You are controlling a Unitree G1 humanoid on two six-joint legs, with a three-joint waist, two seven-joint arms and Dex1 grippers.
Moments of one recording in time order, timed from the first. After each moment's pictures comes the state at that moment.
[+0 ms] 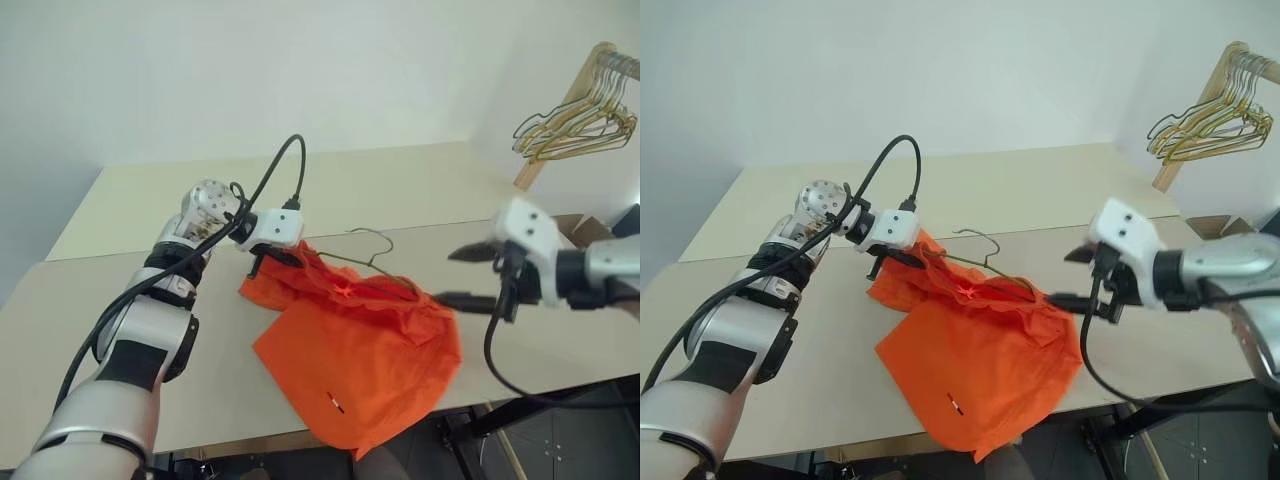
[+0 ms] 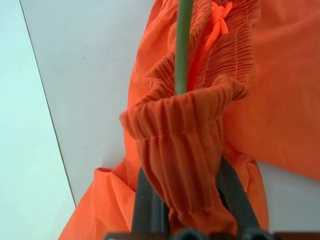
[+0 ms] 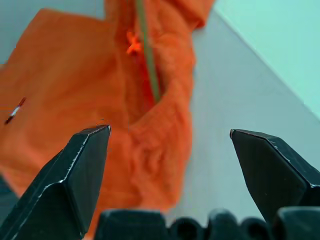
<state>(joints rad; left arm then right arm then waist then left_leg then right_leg) -1.16 0.45 -0.32 1.02 0.15 -0.43 -1.49 -0.36 -1.08 -0.12 -0.59 0.53 1.01 1.01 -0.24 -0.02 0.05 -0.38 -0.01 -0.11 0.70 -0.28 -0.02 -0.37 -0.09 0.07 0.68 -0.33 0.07</state>
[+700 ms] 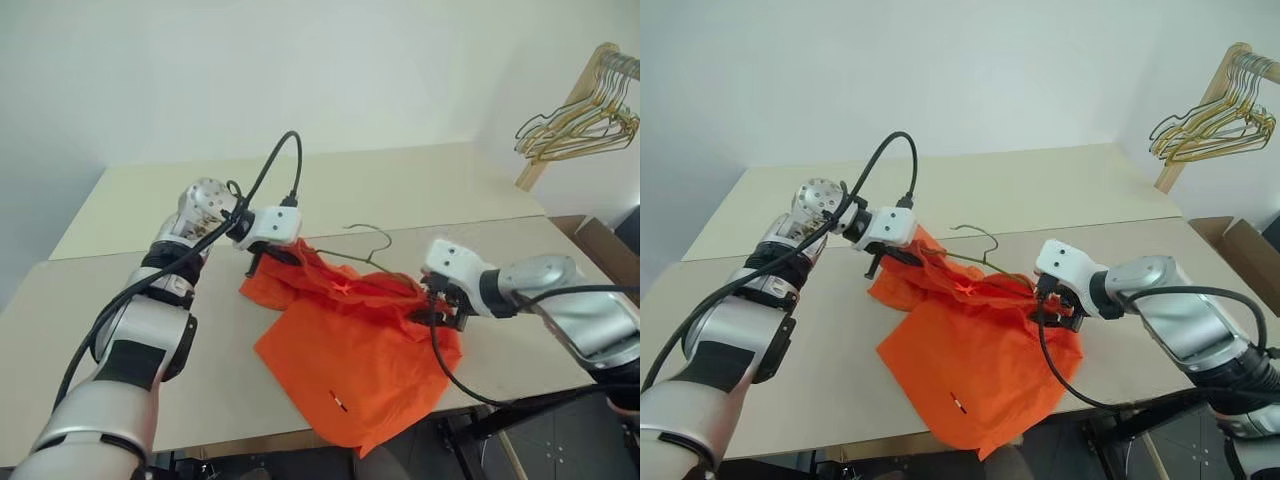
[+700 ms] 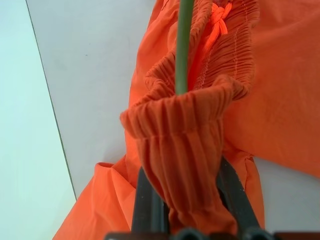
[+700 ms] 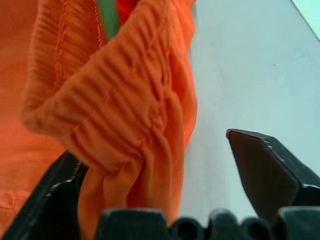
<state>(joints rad) -1.16 0.46 -0.30 1.00 0.15 -0.41 -1.51 -0.56 -0.97 0.31 -0.33 0.26 0.92 0.90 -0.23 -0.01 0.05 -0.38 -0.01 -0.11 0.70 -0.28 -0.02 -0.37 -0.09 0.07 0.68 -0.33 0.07</state>
